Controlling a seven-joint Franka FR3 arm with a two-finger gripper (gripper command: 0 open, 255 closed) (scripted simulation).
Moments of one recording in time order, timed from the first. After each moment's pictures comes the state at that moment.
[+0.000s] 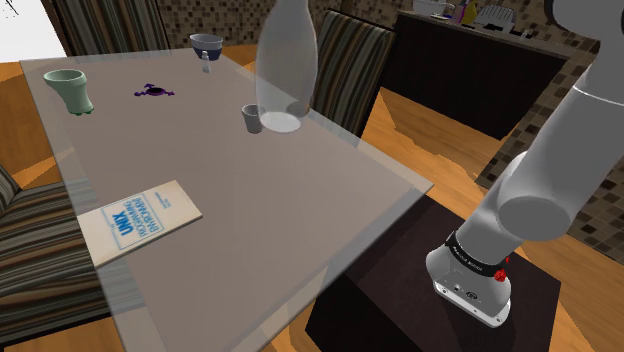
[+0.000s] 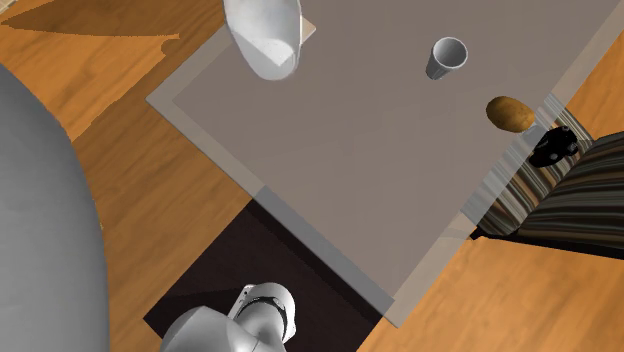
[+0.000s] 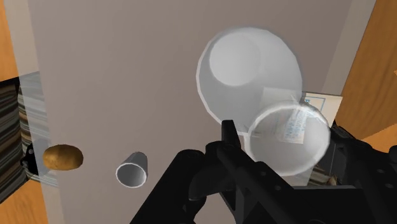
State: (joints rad) arm 0.12 0.06 0.54 -1.19 -0.06 1.29 0.49
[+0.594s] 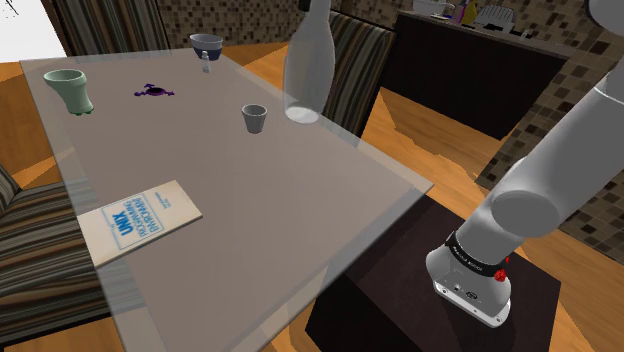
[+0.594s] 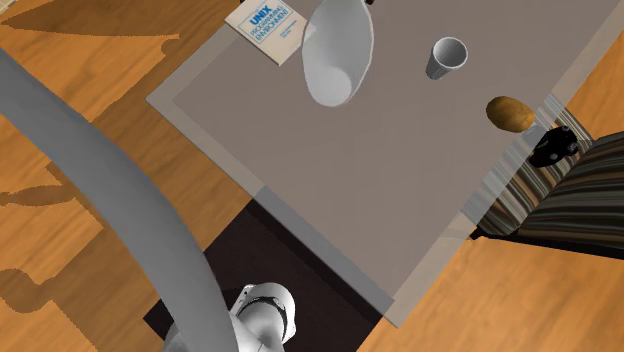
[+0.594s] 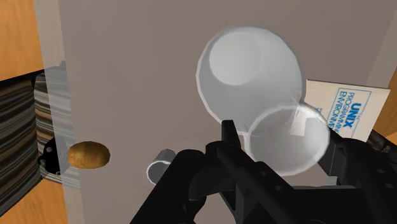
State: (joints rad) arm -0.02 -0.06 0.41 -1.41 0.01 1.41 0.24
